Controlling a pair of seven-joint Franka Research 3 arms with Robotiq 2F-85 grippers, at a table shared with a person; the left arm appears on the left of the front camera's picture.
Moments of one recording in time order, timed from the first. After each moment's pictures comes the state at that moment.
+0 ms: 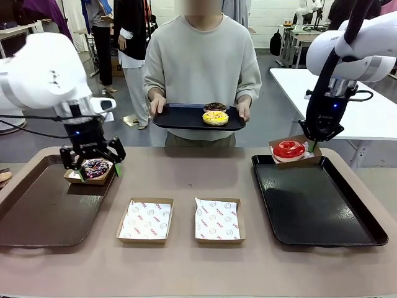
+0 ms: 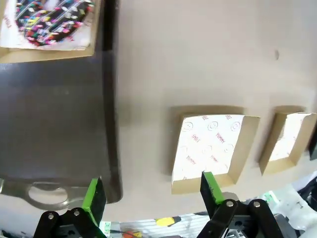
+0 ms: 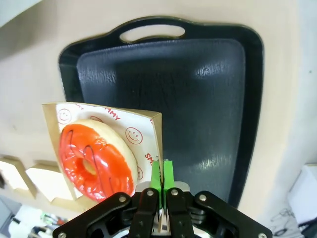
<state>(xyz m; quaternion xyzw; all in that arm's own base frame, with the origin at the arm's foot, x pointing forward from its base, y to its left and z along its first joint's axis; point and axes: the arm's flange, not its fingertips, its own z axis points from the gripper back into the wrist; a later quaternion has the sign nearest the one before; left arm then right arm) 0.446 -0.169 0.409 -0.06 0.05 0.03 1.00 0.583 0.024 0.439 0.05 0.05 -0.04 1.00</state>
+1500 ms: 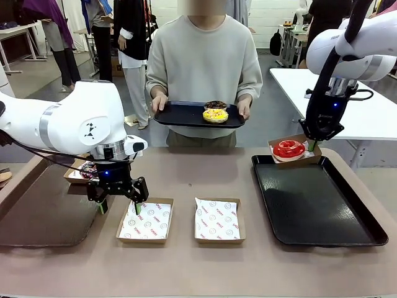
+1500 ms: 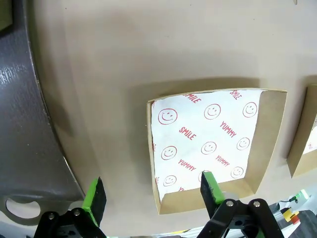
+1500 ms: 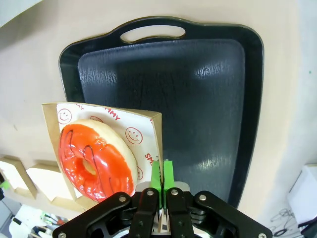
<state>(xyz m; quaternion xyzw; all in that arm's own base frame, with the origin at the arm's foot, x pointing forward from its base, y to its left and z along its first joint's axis) 0.404 -0.227 0.343 -0.02 0.06 -0.04 1.00 0.582 0.024 0.440 0.05 0.05 -0.04 1.00</state>
